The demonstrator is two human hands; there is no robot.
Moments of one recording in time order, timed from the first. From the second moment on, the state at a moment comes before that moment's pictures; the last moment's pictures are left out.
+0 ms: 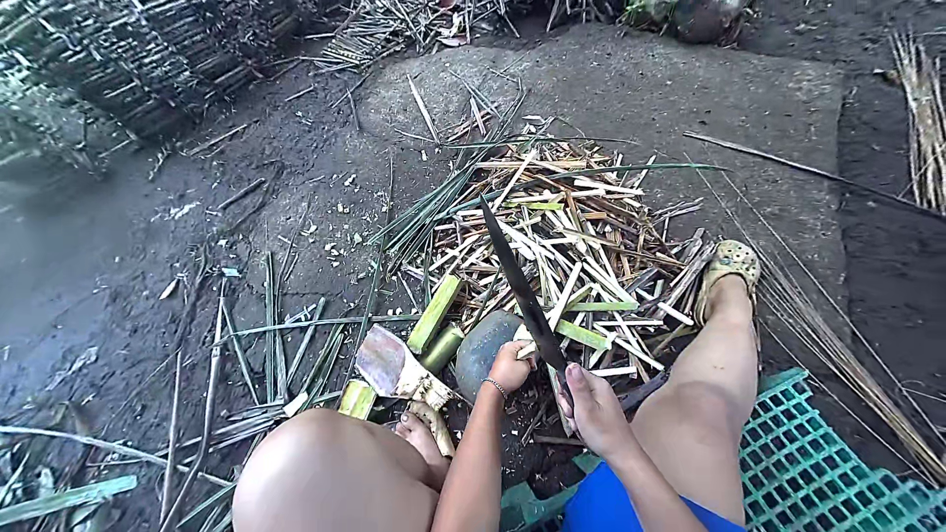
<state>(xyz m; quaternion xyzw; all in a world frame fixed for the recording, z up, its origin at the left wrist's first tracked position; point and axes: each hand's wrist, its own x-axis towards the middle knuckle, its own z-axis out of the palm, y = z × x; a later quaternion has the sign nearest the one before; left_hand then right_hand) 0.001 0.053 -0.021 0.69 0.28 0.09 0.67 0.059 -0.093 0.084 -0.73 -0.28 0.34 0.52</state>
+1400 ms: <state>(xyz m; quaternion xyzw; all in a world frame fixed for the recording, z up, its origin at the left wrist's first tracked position) -0.027 0.085 0.001 0.40 0.48 0.51 0.58 0.084 -0.077 0.098 -0.76 -0.23 0.36 0.49</state>
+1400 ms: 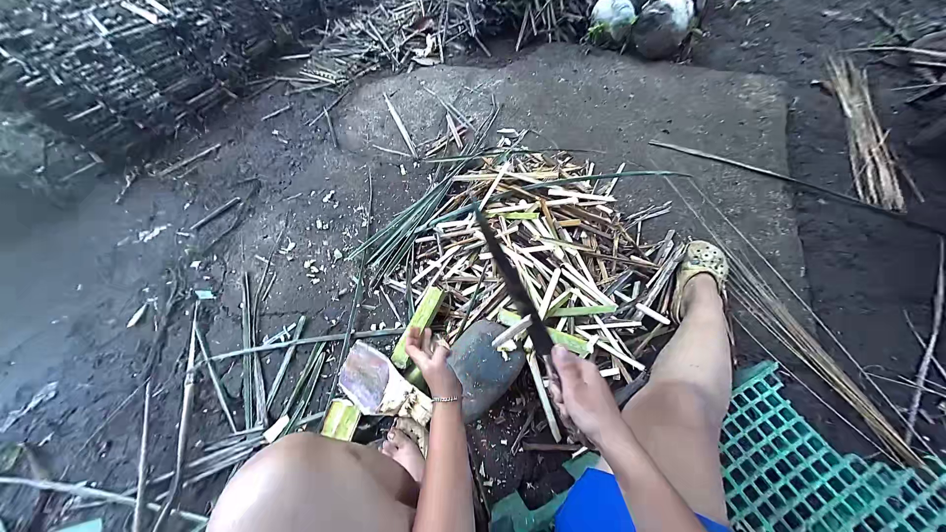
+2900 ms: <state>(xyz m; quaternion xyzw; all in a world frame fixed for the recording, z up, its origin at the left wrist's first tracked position) -0.011 0.055 0.004 0.65 0.34 0.29 0.62 0.046 -0.080 -0.004 -0.81 -0.14 0.52 0.22</state>
